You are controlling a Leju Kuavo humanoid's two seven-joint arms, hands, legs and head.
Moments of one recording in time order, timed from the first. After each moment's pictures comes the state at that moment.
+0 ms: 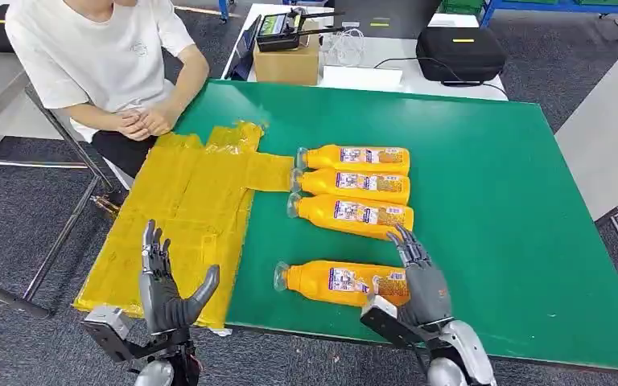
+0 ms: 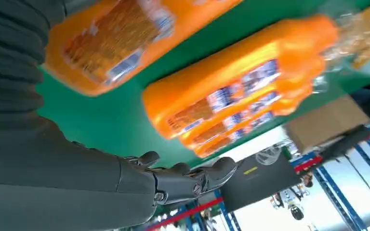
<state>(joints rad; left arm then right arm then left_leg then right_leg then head) 0.15 -0.34 -0.06 -1.44 0.01 0.14 -0.70 -0.02 -0.09 0.36 -1.37 0.92 -0.27 -0.26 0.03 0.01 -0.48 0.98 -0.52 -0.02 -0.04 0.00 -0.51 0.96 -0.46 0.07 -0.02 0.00</state>
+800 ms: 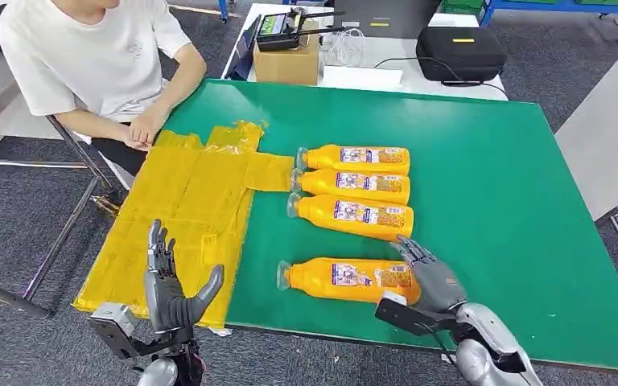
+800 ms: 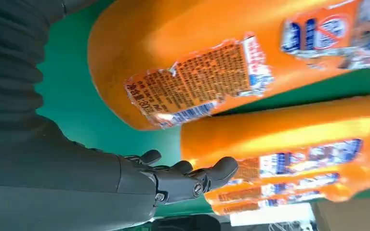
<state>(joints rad) 0.14 -0.33 -0.07 -1.42 0.02 0.15 -0.70 -0.13 -0.26 0.43 -1.29 0.92 0.01 -0.18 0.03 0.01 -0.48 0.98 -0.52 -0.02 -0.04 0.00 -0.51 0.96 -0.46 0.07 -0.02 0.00</state>
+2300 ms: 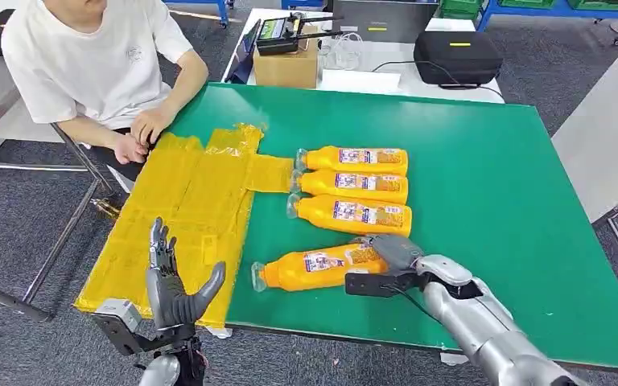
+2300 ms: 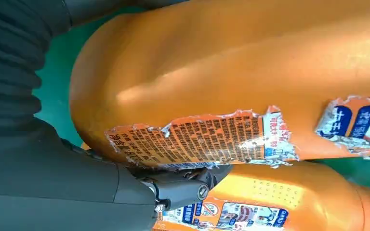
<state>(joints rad) 0.12 -0.32 -0.09 -1.40 0.03 0.19 -0.70 -0.58 -0.20 0.81 -0.72 0.89 0.13 -0.25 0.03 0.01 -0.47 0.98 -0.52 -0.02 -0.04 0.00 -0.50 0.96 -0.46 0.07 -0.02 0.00</state>
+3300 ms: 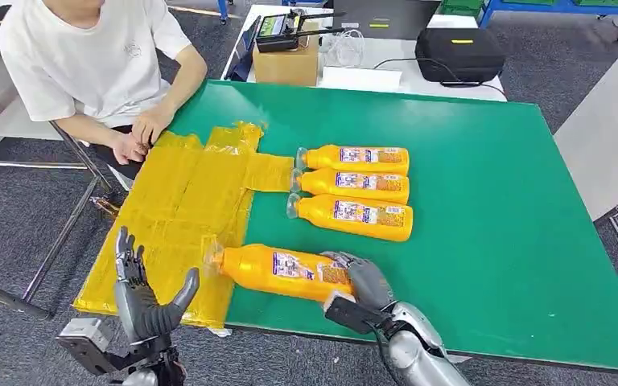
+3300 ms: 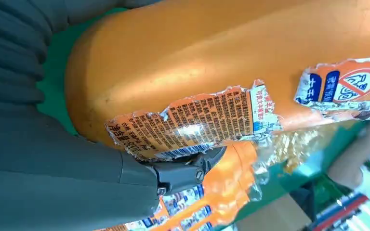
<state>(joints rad) 0.21 -0.32 -0.03 -1.54 0.01 0.20 -0.70 -0.25 -0.01 0.59 -0.97 0.62 -0.15 -0.42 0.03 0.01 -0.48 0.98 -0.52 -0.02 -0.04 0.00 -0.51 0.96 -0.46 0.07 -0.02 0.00</state>
